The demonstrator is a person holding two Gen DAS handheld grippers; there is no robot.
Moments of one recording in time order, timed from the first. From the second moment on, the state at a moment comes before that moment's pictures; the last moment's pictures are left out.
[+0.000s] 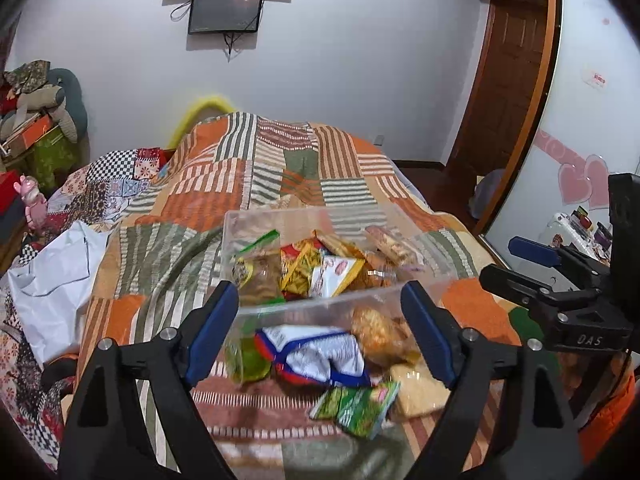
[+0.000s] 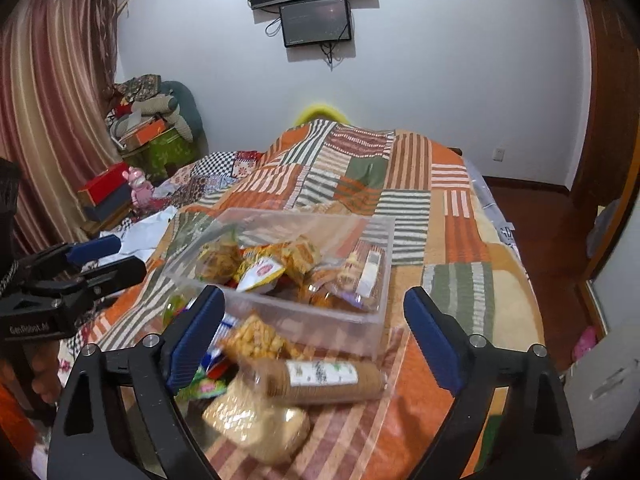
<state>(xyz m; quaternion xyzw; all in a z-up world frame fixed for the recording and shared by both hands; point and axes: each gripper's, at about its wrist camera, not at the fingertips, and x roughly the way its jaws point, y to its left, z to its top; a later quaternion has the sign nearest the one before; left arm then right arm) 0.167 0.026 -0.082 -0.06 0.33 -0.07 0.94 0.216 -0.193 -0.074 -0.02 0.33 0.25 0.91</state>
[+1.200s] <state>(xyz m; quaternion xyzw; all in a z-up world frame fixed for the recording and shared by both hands) 0.131 0.005 -0.180 -0.04 0.47 -0.10 0.88 0.183 -0.171 -0.157 -0.03 0.44 0.27 0.86</state>
